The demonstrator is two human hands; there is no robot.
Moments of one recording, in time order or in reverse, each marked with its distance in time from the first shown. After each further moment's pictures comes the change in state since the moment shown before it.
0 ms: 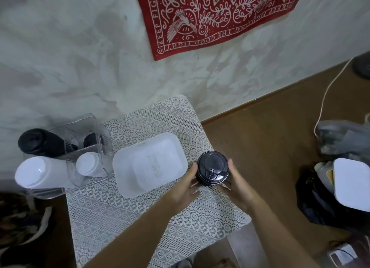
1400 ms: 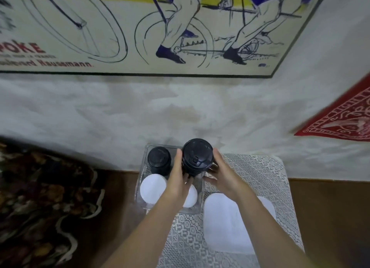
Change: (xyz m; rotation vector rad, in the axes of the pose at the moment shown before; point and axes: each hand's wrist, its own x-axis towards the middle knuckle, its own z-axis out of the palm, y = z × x) left_hand -0.145 0.180 -0.258 -0.615 0.507 0.470; right_hand 0.079 -0.127 0.404 -0.352 -0.396 -0.032
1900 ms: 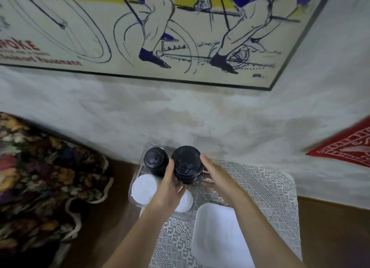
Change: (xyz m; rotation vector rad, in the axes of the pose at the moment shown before) left_hand 0.008 -0.017 0.004 -0.032 0.096 -0.019; right_hand 0.033 -0.015 -0.026 -0.340 -0.150 0.060
